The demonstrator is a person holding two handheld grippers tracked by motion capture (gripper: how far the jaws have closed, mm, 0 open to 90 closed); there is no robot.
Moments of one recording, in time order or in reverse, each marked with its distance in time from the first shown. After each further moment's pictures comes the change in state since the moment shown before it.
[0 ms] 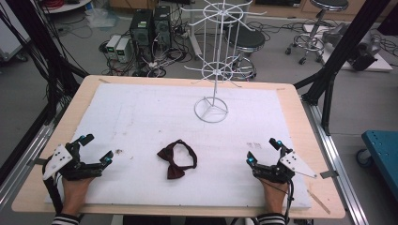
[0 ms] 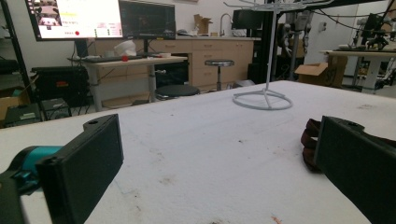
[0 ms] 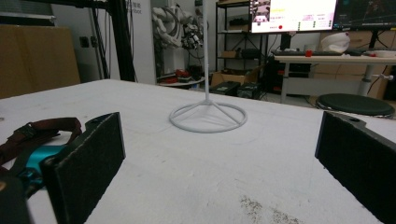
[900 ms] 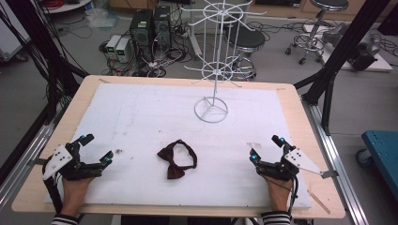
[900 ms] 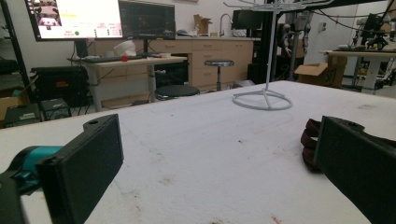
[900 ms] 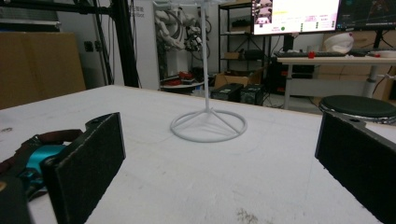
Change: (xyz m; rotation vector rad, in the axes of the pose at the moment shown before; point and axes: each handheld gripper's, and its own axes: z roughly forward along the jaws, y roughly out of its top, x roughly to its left) left arm 0.000 0.000 0.000 -0.002 0.000 0.007; right arm -0.006 0.015 -0.002 0.001 0.012 0.020
